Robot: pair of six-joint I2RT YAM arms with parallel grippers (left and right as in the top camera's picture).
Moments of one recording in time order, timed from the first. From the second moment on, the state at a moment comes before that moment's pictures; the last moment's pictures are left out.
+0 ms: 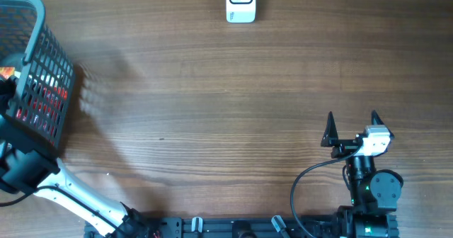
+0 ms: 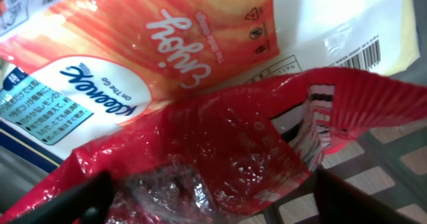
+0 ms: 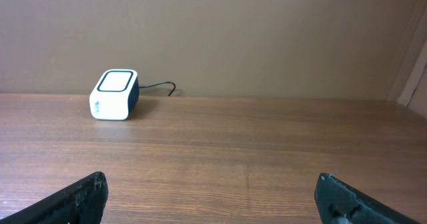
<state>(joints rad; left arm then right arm) 0.76 2.20 1.98 -1.35 0.04 -0.15 -0.07 0.02 0.01 0.00 -0.08 -0.02</state>
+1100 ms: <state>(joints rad) 0.76 2.18 1.90 -1.29 0.05 -0.13 -0.07 0.02 0.01 0.00 -0.08 -0.02</state>
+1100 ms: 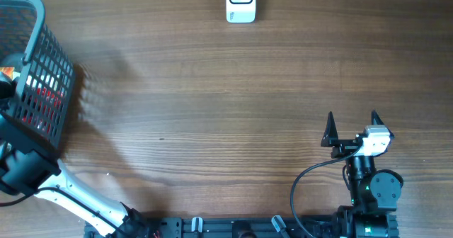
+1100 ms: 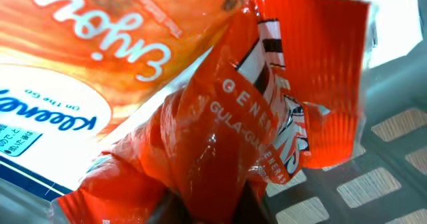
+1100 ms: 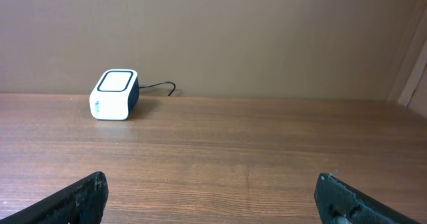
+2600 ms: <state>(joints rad) 0.58 1.79 2.44 -1.55 0.67 -0.39 -0.07 0.02 0.01 0.00 -0.08 -0.02</state>
